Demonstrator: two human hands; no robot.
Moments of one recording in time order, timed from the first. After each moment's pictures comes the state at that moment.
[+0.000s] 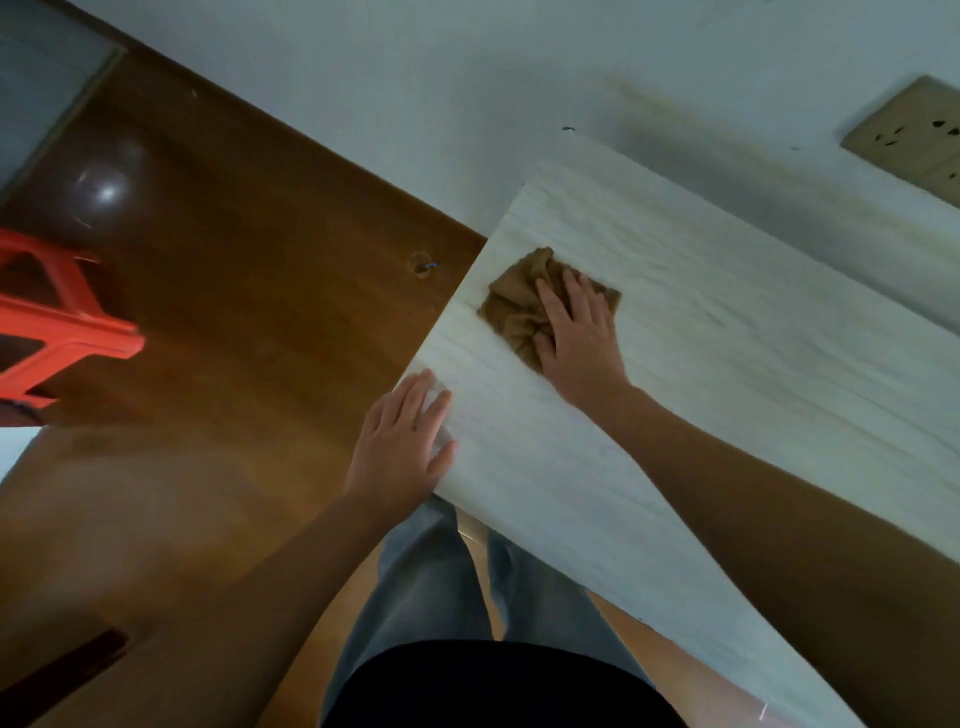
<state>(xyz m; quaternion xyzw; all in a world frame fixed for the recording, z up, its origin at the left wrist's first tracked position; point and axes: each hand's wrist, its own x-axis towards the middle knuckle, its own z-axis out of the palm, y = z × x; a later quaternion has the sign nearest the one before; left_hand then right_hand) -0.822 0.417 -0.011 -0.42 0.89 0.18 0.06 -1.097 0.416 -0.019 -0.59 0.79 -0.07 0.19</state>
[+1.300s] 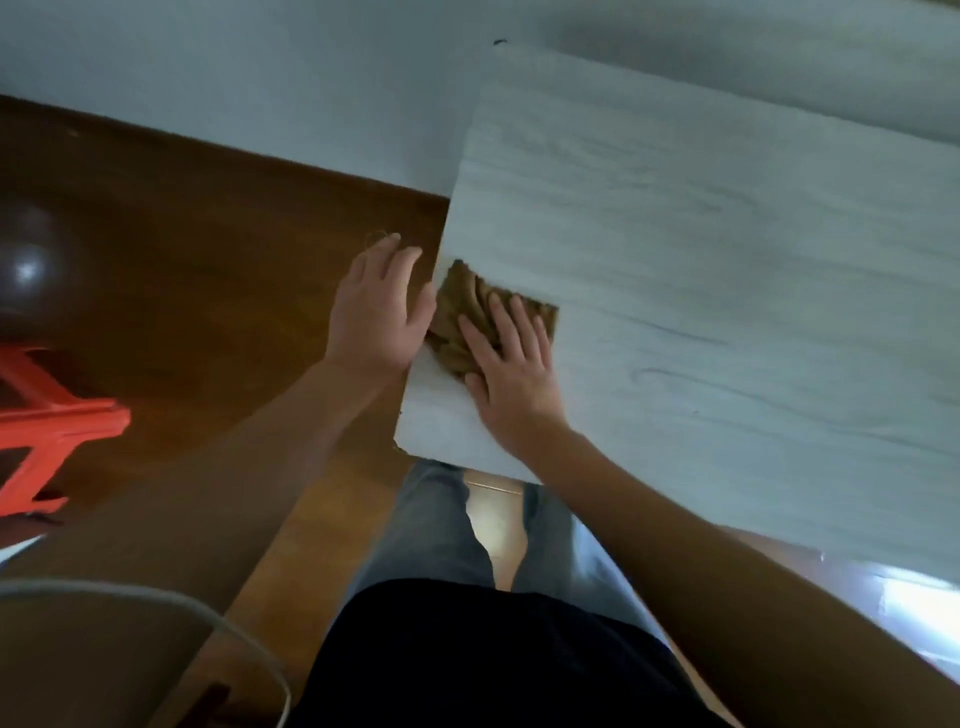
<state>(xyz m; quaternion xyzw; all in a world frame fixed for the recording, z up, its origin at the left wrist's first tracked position) -0.864 0.277 0.007 -0.36 0.91 0.20 -0.01 -0.957 0.450 -0.023 -0.51 0.83 -0.09 0.19</state>
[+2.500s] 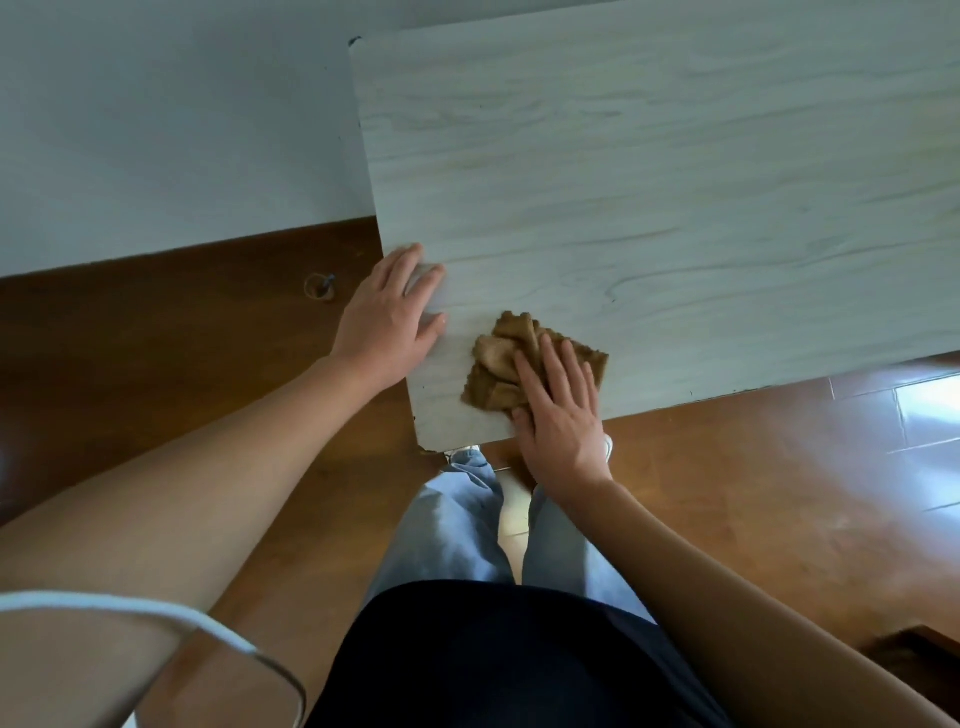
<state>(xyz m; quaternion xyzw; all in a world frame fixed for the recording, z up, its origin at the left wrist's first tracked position) -0.880 0.259 -0.007 -0.04 0.98 0.15 0.10 -0.872 0.519 -0.020 -0.26 0.94 -0.14 0.15</state>
